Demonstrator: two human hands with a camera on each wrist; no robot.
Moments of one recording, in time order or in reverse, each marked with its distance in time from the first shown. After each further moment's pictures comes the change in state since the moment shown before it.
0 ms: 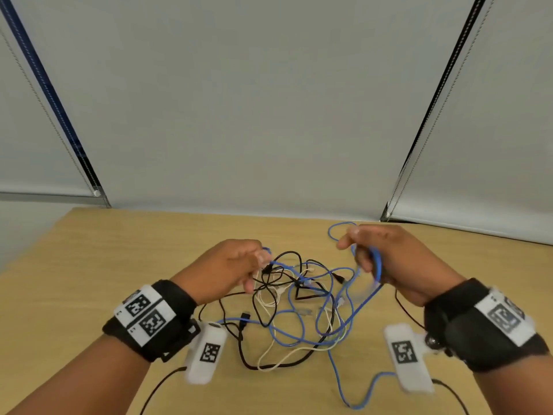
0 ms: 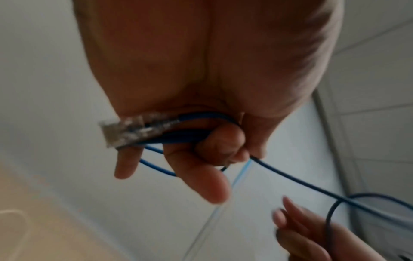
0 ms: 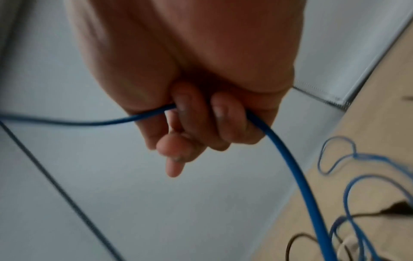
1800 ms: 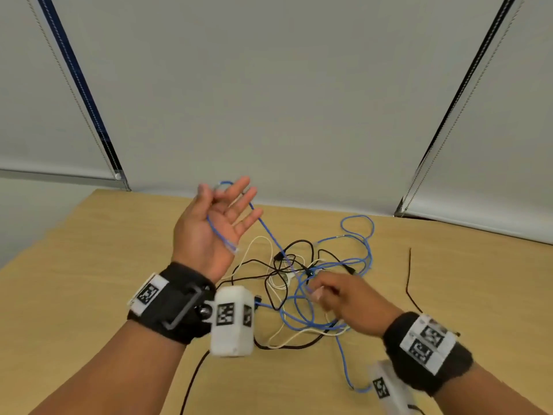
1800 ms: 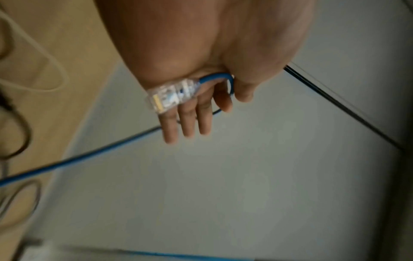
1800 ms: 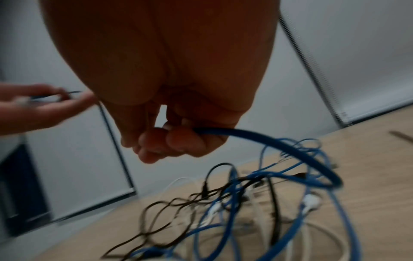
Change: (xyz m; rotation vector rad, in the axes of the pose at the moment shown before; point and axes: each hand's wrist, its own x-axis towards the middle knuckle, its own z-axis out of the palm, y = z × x) left_hand -0.011 0.016 -0.009 -1.337 0.529 0.118; right_hand -0.006 0.085 0.064 -0.539 -0.269 -0.123
